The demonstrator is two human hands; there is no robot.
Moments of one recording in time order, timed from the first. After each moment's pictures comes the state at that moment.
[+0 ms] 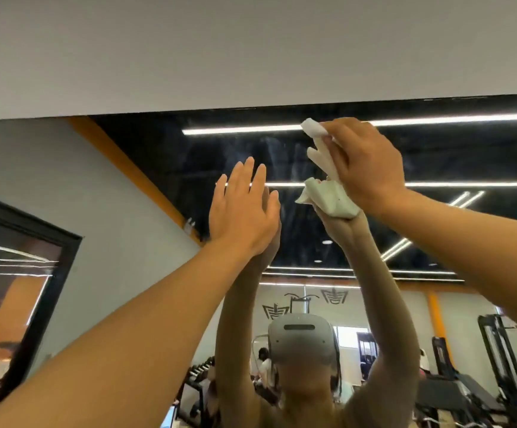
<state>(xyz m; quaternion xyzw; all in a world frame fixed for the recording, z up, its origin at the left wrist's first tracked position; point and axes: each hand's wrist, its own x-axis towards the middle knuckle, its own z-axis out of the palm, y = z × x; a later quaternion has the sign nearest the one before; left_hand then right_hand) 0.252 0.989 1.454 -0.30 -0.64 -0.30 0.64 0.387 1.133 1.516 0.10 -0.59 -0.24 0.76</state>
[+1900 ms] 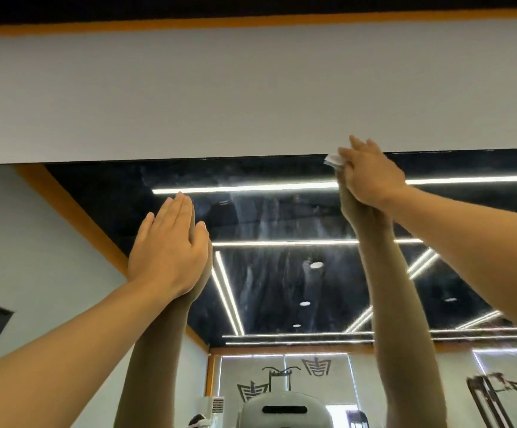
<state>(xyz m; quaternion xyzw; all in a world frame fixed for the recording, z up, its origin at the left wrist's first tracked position) 0.193 0.971 1.509 -0.32 -0.60 -0.36 0.63 0.408 1.198 1.623 -0.11 -0.69 -0.15 0.70</state>
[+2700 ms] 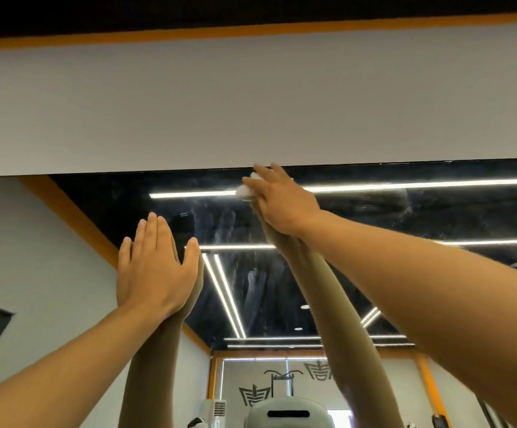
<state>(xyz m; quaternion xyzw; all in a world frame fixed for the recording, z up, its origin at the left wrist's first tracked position) 0.219 1.019 1.497 -0.24 -0.62 -0.39 0.64 0.376 1.170 1.608 0.01 -0.74 -0.25 0.62</state>
